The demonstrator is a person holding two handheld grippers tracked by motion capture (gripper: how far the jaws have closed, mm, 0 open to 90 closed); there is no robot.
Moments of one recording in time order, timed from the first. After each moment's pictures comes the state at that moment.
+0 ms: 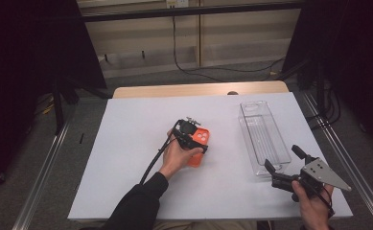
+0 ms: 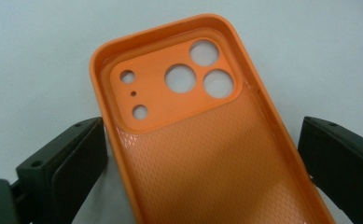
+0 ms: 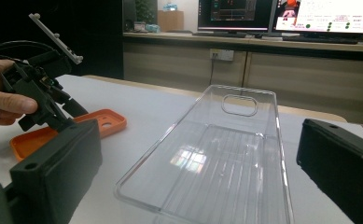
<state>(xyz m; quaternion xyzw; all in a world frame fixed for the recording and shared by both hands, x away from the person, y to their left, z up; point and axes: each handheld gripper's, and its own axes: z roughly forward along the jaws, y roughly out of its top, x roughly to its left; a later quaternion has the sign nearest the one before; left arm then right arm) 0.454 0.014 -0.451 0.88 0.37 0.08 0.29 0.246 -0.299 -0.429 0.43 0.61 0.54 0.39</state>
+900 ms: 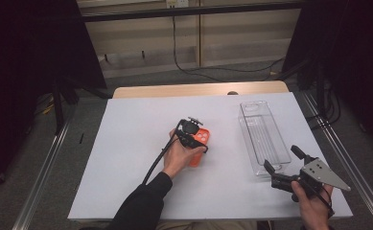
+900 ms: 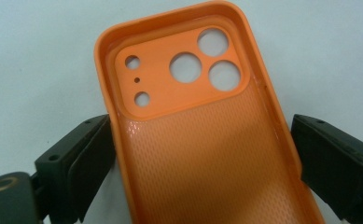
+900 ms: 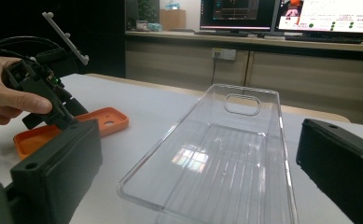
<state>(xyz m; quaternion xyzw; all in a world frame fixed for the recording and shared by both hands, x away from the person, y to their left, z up) 0.453 0.007 -0.445 0.89 0.38 0.09 0.24 0.246 -0.298 -0.429 0.43 0.61 0.54 0.39</state>
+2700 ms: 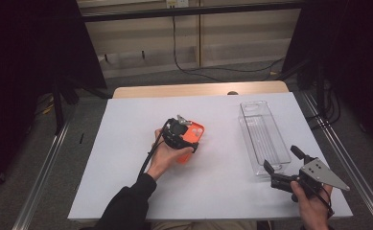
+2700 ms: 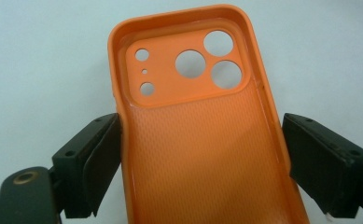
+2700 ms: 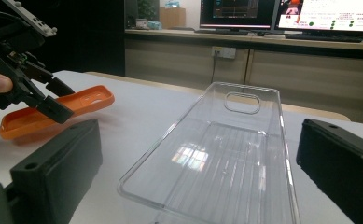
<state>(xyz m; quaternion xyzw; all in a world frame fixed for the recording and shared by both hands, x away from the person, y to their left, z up) 0.437 0.047 -0.423 0.88 0.34 0.14 0.32 0.246 -0.297 -0.430 0.43 0.61 0.54 0.39</state>
